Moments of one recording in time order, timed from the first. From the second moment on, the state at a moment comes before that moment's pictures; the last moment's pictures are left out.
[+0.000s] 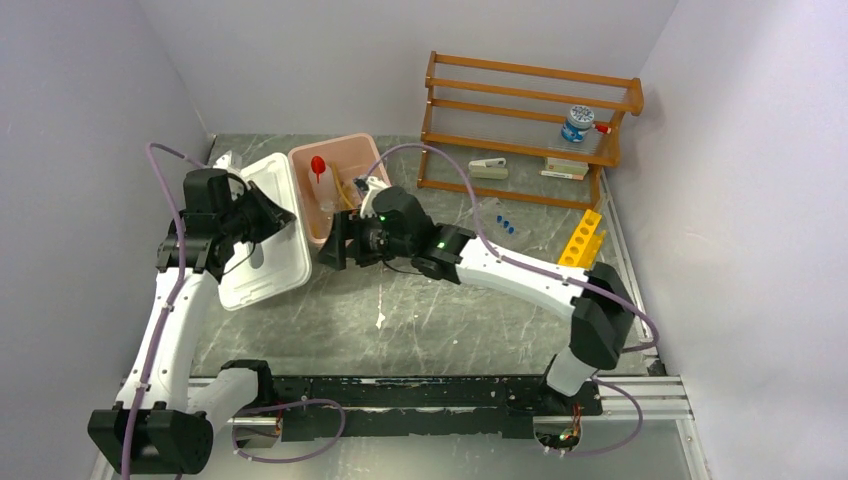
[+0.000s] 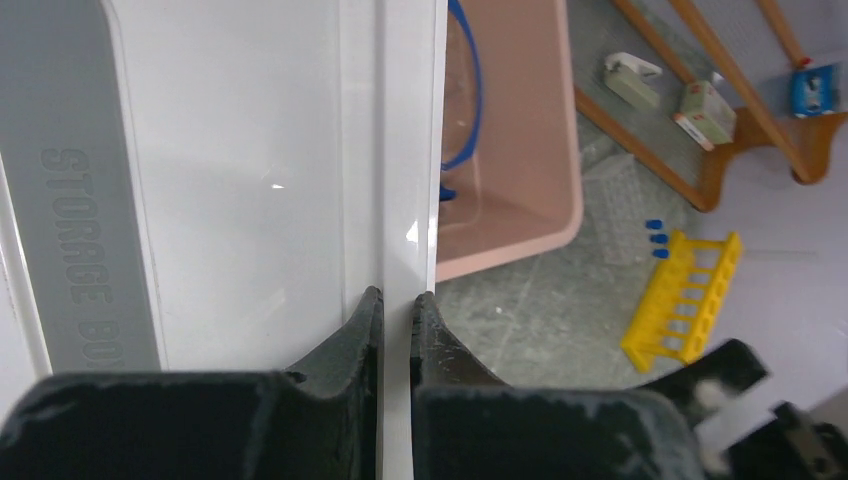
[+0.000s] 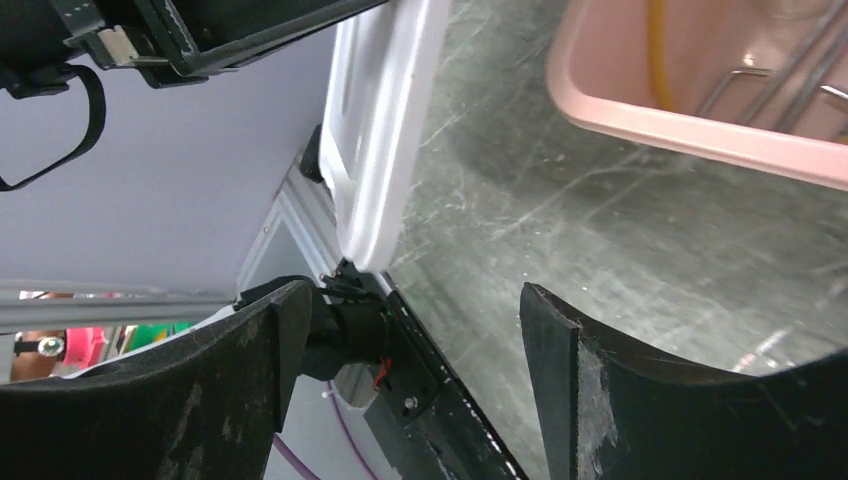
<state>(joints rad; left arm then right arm) -0.01 1.01 1.04 -0.62 0.22 -0.57 1.00 1.60 1.32 -0.12 -0.16 0.70</state>
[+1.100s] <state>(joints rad) -0.01 1.12 1.34 -0.64 0.38 -0.54 0.81 1.73 1.35 0.23 -0.51 1.00</state>
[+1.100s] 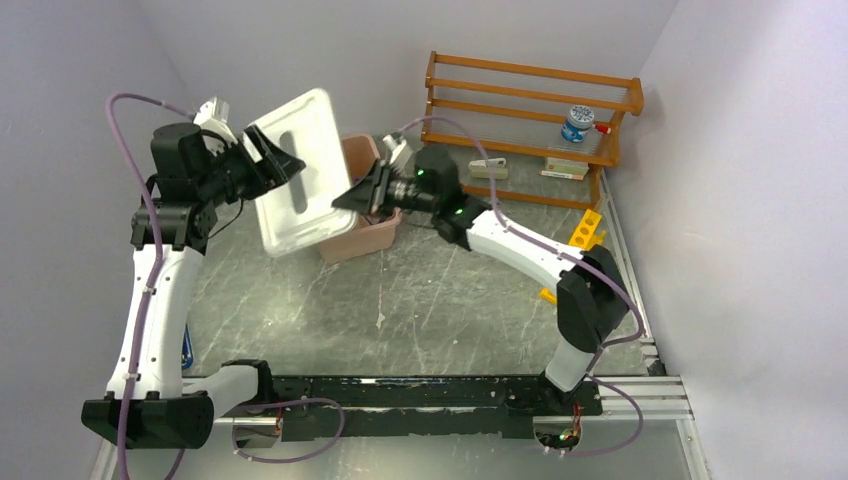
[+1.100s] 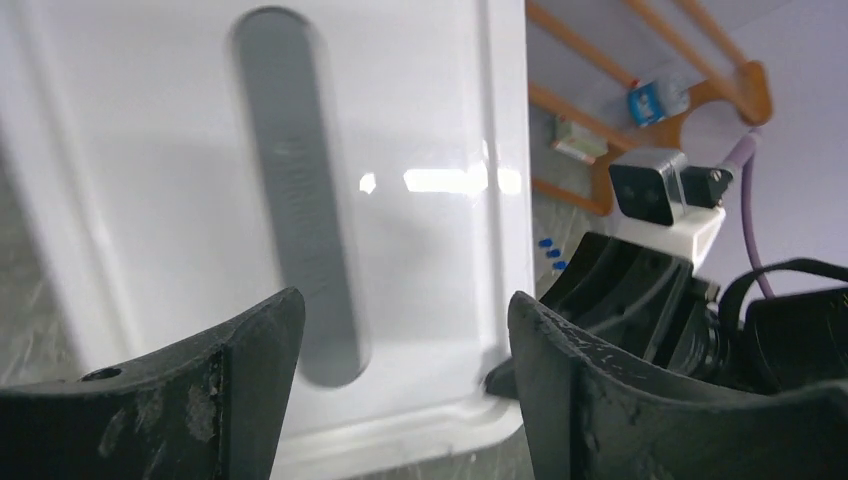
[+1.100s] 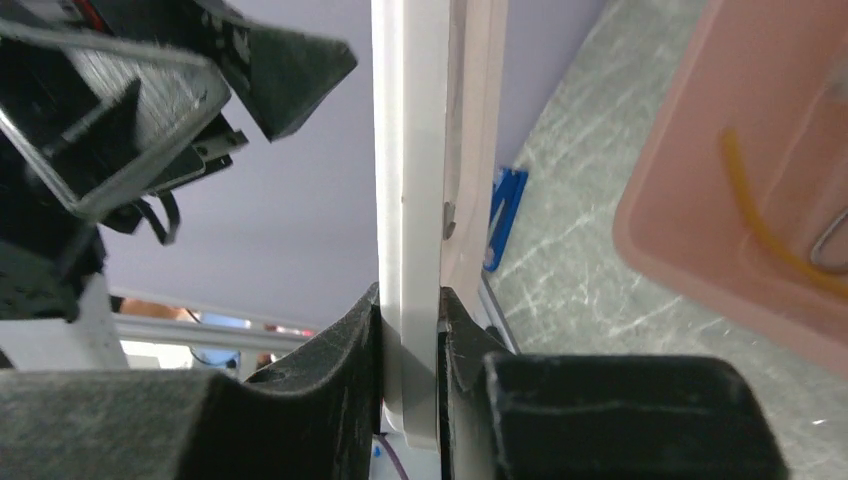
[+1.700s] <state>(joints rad) -0.01 1.25 1.23 -0.57 0.20 -0.51 0.50 1.83 1.39 0.24 -0.89 1.18</state>
